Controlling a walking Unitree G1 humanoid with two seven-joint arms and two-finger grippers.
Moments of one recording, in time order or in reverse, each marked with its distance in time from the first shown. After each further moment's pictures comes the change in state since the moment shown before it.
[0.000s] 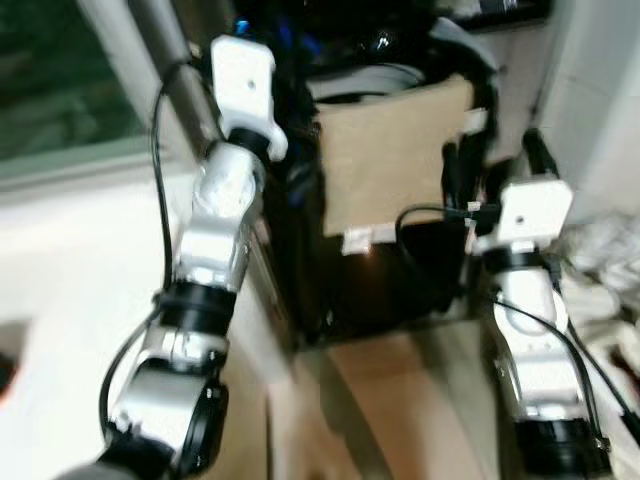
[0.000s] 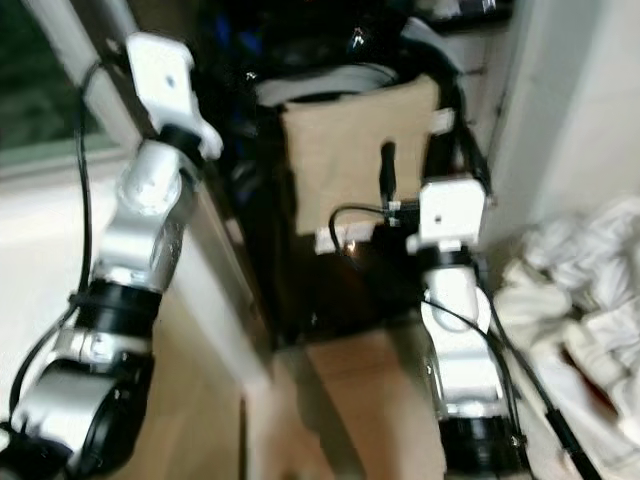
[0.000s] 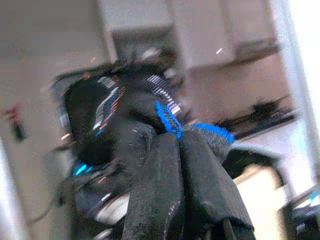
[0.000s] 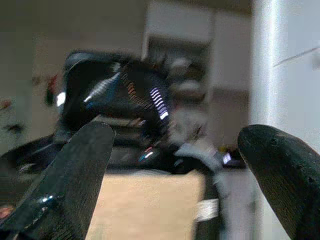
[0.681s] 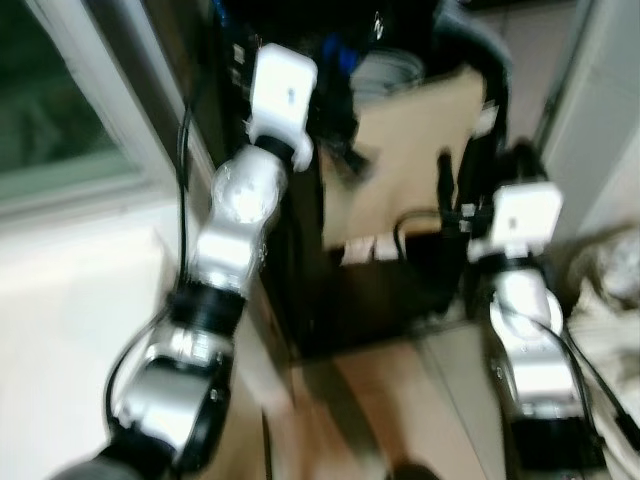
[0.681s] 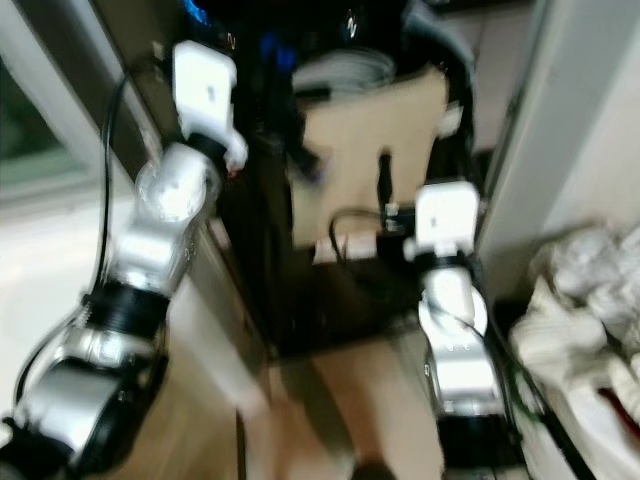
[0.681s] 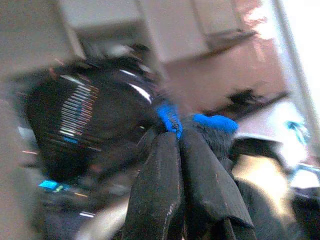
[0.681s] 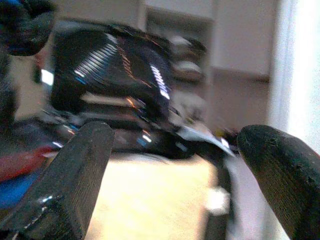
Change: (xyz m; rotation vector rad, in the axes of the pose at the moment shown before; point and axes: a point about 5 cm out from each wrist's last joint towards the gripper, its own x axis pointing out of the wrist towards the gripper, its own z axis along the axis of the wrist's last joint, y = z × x) left arm 0.008 -0.021 0.006 0.090 -0.016 -0.115; right arm -0.001 0.002 -0.007 0.002 0.026 0.022
